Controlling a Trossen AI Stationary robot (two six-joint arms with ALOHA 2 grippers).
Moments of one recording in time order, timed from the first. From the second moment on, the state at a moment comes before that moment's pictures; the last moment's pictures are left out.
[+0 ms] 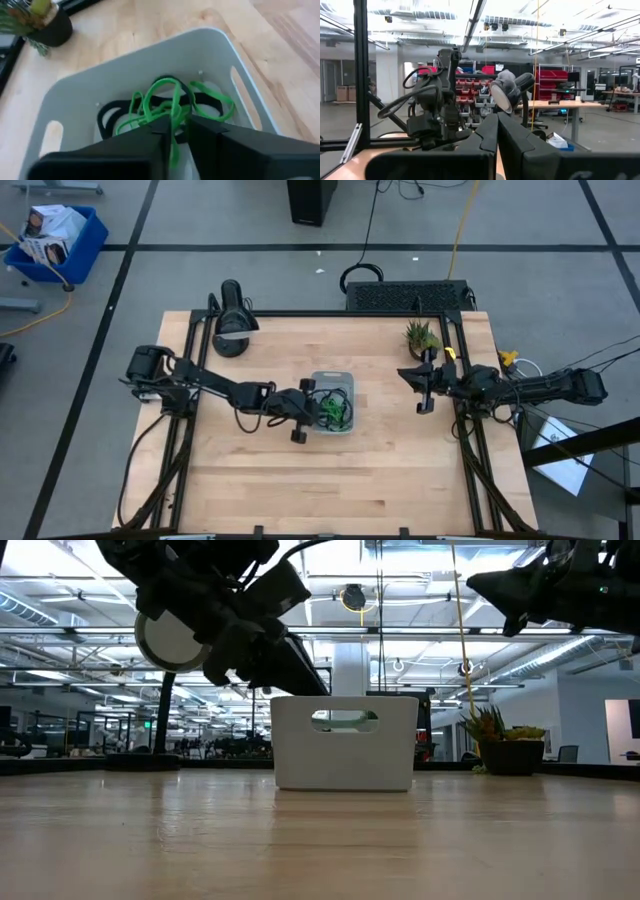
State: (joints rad) left arm -0.12 1.70 0.87 0.21 -0.13 0.29; right arm -0.04 0.54 0.02 0.86 0.10 -0.04
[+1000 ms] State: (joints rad) left arm -0.20 1.19 0.87 -0.10 -0.34 0.39; right arm -0.04 0.54 0.02 0.83 0.10 -0.14
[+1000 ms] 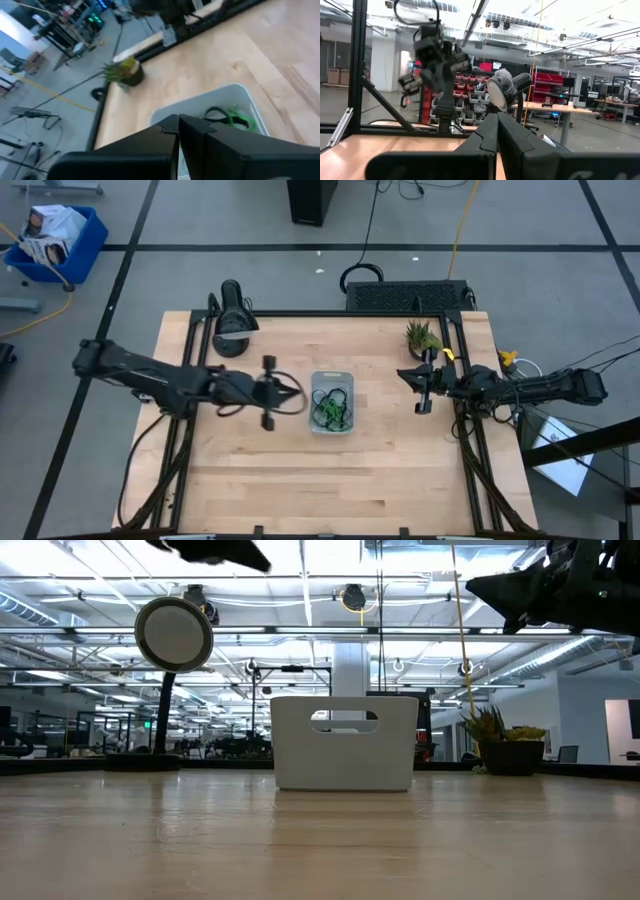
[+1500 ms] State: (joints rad) left arm -0.22 0.61 0.46 0.03 -0.42 0.34; right arm -0.04 0.48 0.02 0.68 0.05 -0.10
